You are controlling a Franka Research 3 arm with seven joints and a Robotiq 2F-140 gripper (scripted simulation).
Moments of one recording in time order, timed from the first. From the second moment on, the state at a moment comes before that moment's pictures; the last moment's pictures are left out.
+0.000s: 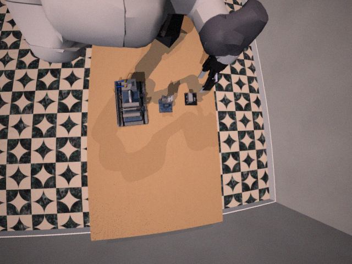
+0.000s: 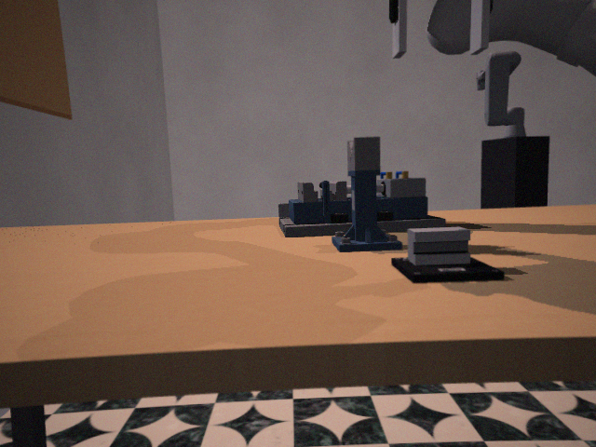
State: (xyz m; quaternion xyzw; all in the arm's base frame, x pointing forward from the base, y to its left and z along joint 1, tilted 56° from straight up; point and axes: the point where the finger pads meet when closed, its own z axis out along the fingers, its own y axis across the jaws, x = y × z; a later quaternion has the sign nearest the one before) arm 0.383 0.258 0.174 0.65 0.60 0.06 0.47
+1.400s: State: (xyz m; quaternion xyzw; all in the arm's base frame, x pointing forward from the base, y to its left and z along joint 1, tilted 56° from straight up) arm 0.389 0.252 0.171 0.65 0.60 0.05 0.47
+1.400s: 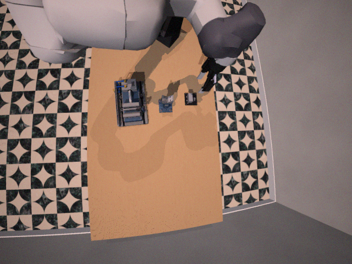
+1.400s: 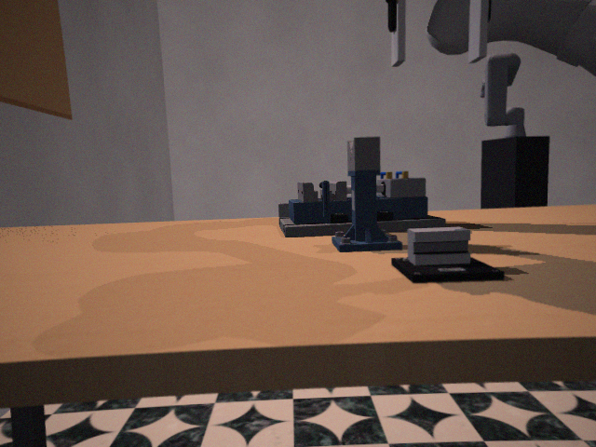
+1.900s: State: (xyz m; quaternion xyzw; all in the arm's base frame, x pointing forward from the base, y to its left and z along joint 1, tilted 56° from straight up) arm 0.400 0.241 0.161 0.65 0.60 0.05 0.47
